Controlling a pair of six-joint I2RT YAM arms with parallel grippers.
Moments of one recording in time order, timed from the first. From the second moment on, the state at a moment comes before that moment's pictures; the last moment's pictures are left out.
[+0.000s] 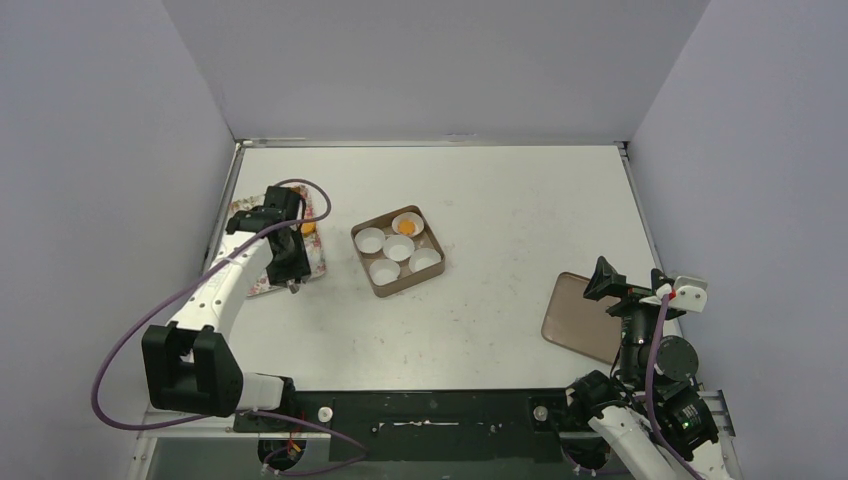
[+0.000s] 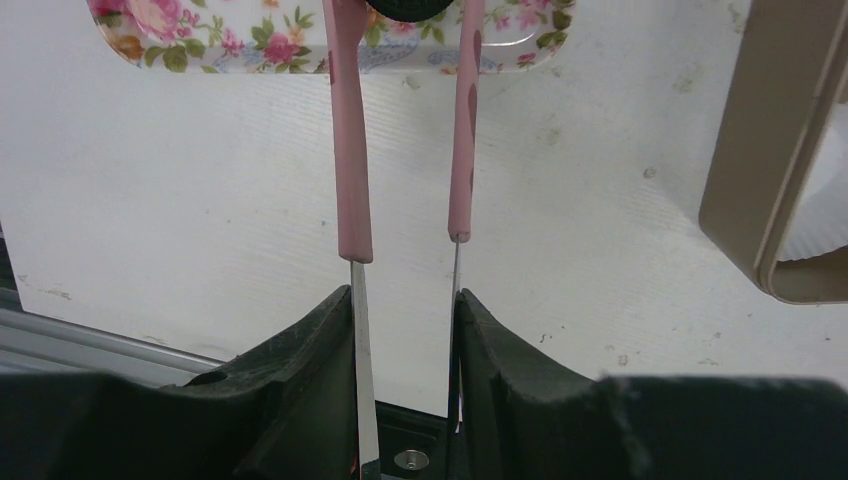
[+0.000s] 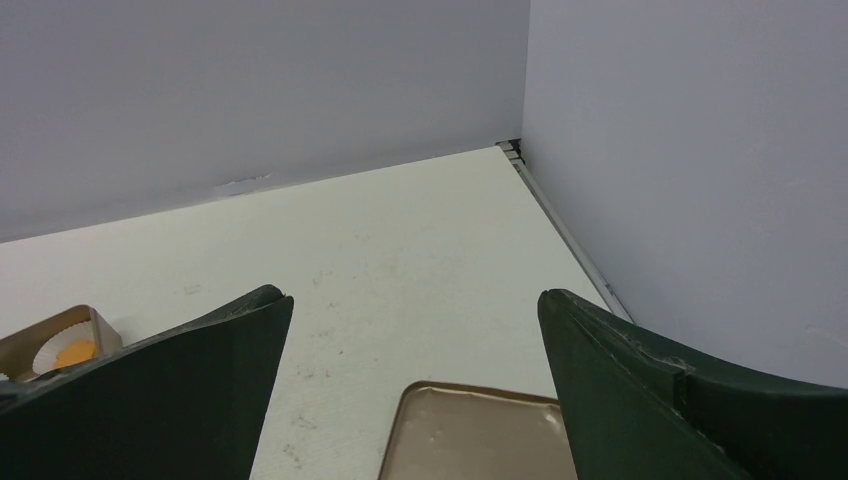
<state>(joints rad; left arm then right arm) -0.13 1.36 1.10 -1.04 -0.19 -0.43 0.51 0.09 0.62 -0.40 0.69 0.01</state>
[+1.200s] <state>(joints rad) -0.56 1.60 1.48 -1.12 -0.26 -0.44 0.51 0.09 0.62 -0.40 0.69 0.01</state>
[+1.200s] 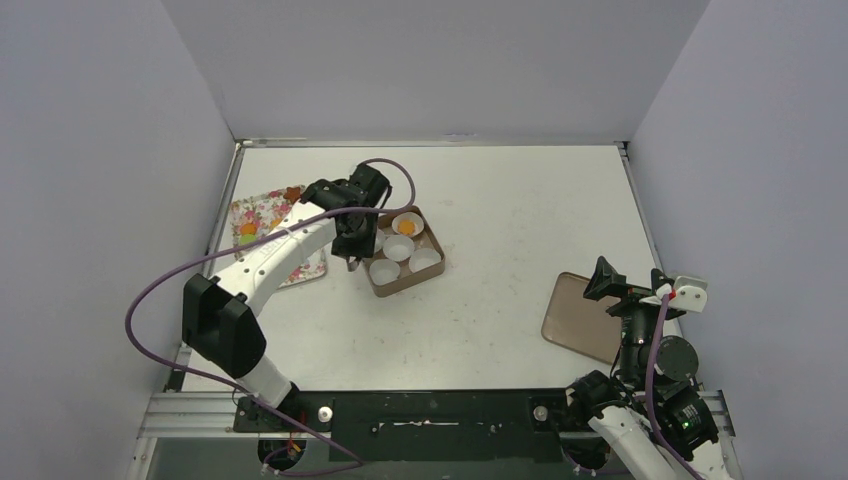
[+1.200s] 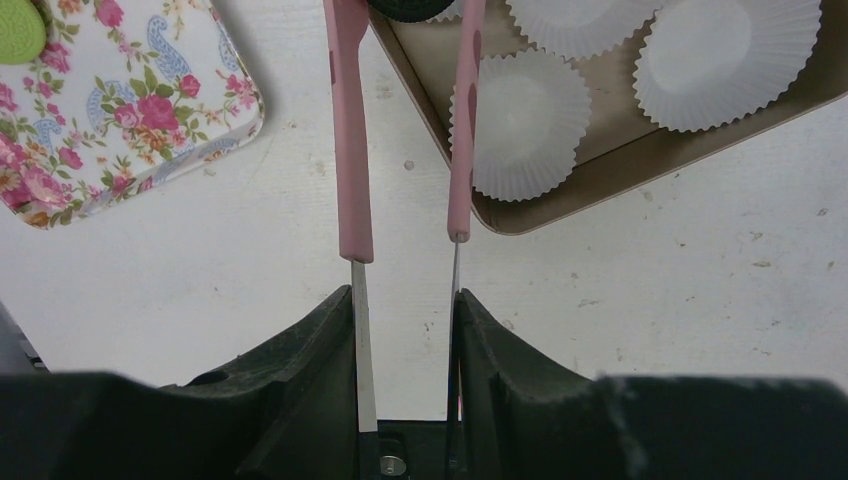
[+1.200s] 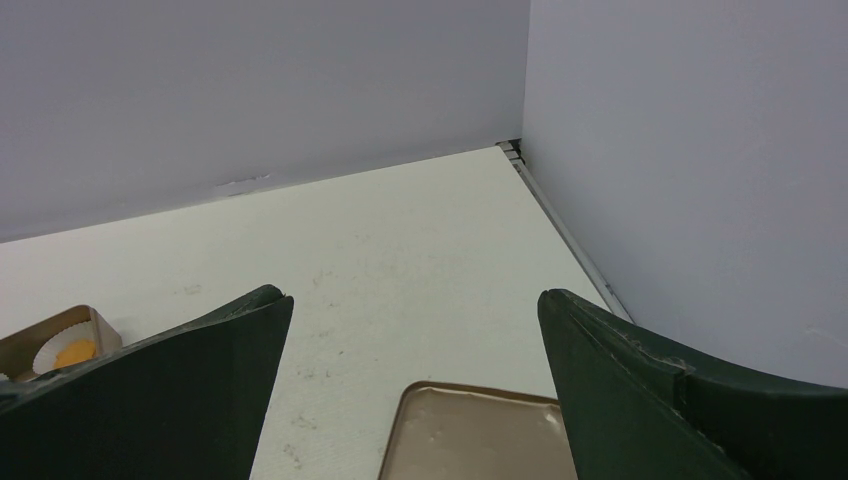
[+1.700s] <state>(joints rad) -0.60 1.72 1.56 -1.14 -0.29 -0.41 0.51 0.08 0.62 -0.40 0.69 0.01</state>
